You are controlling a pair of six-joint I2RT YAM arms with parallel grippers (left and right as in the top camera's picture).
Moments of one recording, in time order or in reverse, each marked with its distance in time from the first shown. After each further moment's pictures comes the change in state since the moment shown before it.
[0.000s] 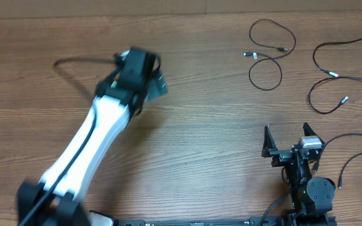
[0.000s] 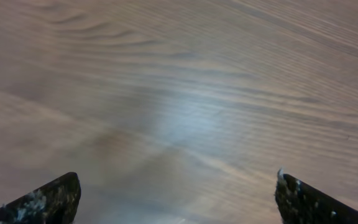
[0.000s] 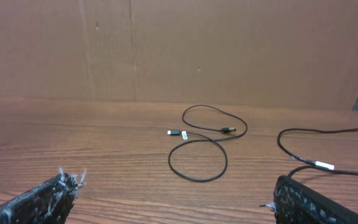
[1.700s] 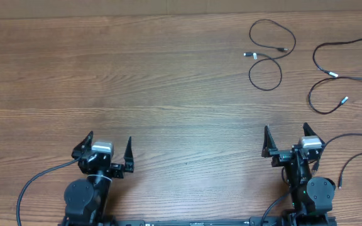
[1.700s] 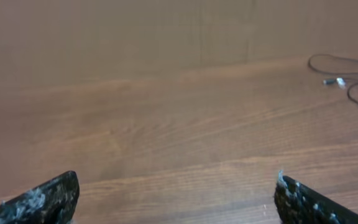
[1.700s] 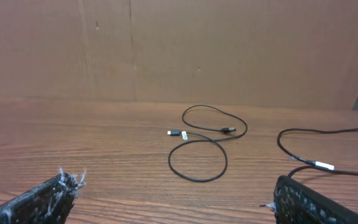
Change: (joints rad) left arm 0.231 -1.492 -1.065 0.434 0.222 0.723; right arm 0.000 0.000 0.000 0.000 0.000 0.000
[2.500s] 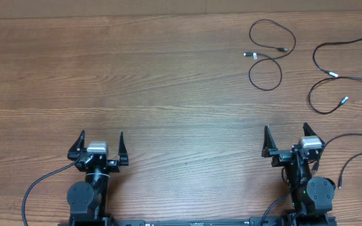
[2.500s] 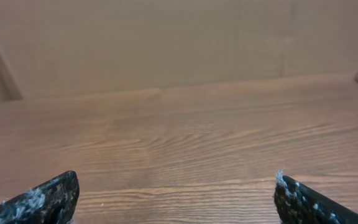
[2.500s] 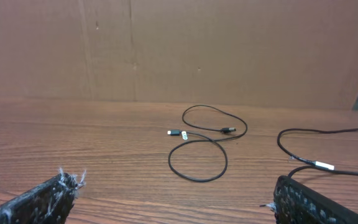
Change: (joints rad) left arm 0.119 -0.060 -0.196 0.232 -0.004 0.015; right arm 0.000 0.000 0.000 0.000 0.000 0.000
